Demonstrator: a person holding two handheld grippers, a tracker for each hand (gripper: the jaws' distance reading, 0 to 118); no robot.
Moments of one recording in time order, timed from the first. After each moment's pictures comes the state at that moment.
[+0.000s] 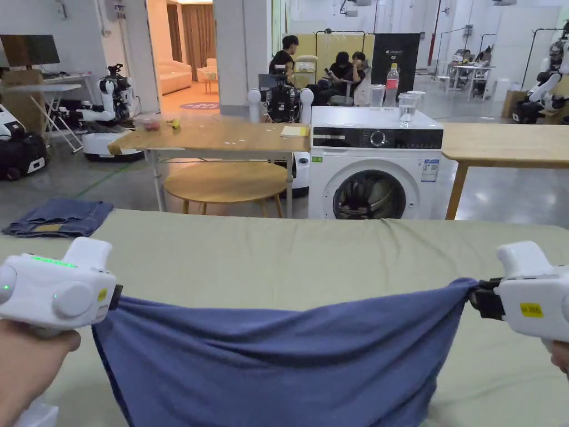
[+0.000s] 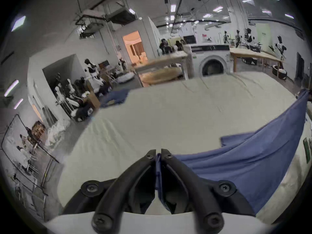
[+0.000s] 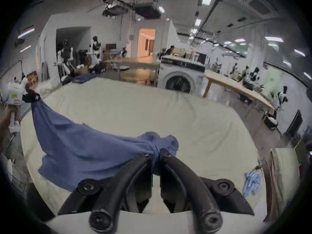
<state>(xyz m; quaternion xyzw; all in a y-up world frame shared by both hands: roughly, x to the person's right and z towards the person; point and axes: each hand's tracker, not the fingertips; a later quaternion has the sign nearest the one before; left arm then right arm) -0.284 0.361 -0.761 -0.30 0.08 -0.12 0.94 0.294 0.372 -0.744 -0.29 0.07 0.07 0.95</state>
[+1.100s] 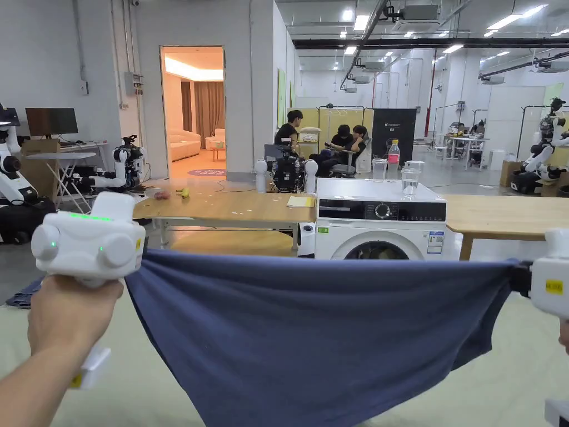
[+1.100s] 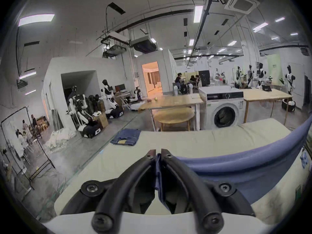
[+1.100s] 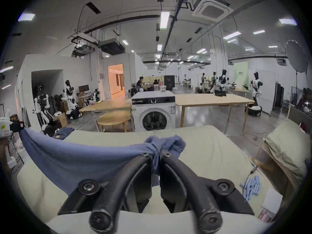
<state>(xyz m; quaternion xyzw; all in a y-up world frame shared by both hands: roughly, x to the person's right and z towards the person) -0.264 0.467 -0.828 -0.17 0.11 -0.07 0.98 0.306 0.440 -0.793 -0.16 -0.04 -0.04 0.99</state>
